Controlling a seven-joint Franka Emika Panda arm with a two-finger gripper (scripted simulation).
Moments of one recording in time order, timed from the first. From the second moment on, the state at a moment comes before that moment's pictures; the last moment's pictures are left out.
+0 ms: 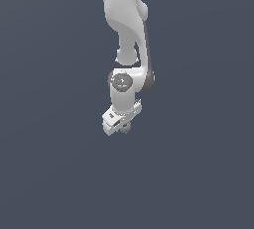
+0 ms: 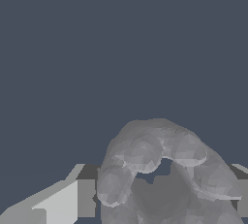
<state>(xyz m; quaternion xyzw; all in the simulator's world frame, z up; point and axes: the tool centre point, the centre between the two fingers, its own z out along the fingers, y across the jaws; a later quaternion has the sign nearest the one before) -0.003 -0.015 0.042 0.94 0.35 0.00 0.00</state>
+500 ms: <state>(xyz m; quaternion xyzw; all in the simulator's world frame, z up) -0.003 -0.016 0.042 0.94 0.35 0.00 0.00</state>
